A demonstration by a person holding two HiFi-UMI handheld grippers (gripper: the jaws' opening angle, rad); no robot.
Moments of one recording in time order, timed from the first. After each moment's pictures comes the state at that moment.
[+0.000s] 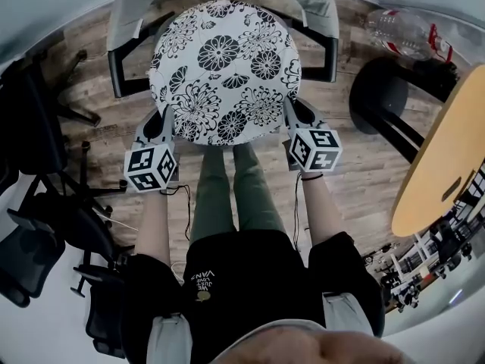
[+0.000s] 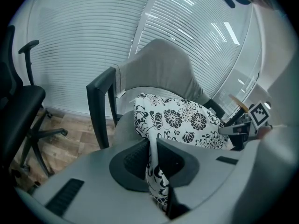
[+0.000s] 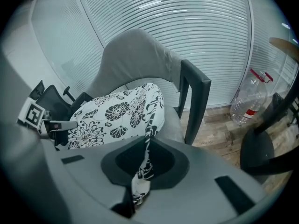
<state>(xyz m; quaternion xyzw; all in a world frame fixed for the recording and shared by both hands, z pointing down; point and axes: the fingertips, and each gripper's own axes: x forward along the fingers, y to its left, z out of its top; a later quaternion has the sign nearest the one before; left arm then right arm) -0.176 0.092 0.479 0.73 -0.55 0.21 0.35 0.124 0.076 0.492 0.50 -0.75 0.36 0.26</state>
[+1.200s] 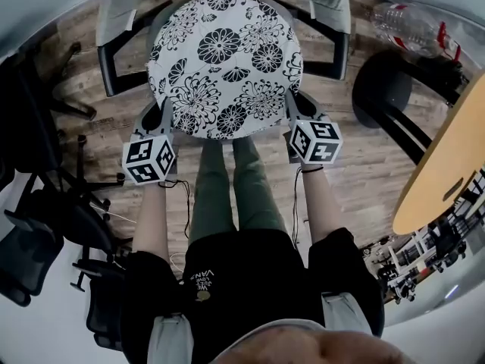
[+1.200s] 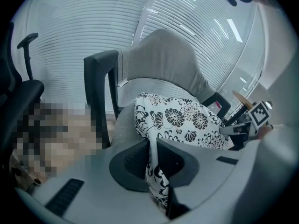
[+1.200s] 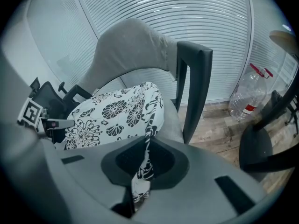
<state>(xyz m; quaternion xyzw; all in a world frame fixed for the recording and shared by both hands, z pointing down) -0.180 0.090 0.492 0.72 -0.54 0.22 0.36 0.127 0.076 0.508 0.50 -0.73 0.37 0.27</state>
